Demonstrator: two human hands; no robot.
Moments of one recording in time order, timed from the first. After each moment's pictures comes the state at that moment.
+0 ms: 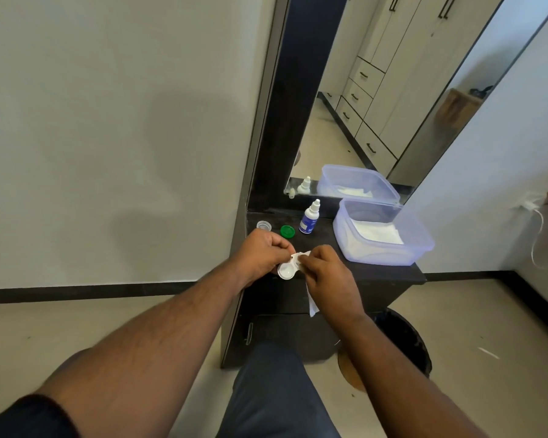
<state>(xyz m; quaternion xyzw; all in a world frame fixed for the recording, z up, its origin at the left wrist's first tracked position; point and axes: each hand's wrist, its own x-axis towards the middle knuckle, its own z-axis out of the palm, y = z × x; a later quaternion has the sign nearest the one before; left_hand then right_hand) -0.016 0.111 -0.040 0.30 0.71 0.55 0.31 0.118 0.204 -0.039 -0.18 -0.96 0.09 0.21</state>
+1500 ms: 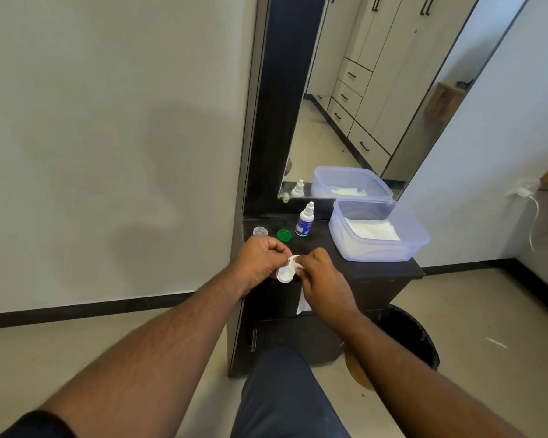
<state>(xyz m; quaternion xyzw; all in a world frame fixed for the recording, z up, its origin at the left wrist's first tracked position) -0.014 0.111 -0.042 0.29 0.72 0.55 0.31 0.113 0.205 -0.049 -0.20 -0.95 0.14 0.17</state>
